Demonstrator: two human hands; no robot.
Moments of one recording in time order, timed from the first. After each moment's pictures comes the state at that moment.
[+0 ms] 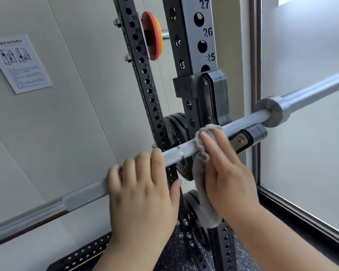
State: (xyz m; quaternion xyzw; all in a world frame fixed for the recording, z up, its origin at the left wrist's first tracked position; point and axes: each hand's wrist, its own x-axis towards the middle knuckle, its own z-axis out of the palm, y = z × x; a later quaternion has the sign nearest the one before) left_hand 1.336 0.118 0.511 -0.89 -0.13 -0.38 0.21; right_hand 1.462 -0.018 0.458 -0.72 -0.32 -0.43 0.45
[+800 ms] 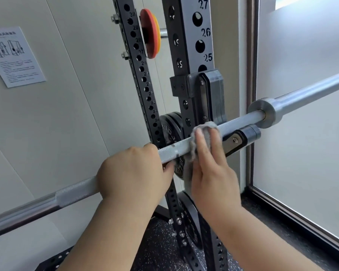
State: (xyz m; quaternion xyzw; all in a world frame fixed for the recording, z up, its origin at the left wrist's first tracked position) left_hand 1.360 0.110 0.559 -0.90 -0.22 -0.29 0.22; right_hand 1.460 0.000 0.453 -0.74 -0.28 -0.45 0.42
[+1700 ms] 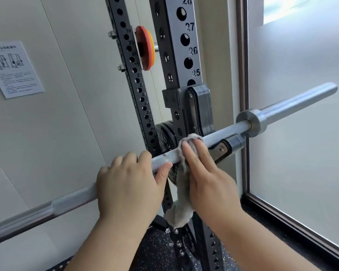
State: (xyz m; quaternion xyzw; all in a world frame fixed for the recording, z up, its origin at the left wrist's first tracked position) left_hand 1.353 0.111 0.547 -0.92 -0.14 -0.34 0.15; right_hand 1.460 -0.023 0.462 -0.77 -0.31 -0.44 0.36
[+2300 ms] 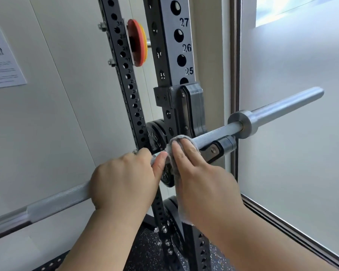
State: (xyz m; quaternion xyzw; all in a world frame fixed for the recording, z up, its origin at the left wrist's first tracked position) left_hand 1.375 0.103 0.552 -0.89 -0.17 -0.37 0.18; right_hand 1.423 -0.042 0.513 -0.89 -0.30 -0.32 0.10
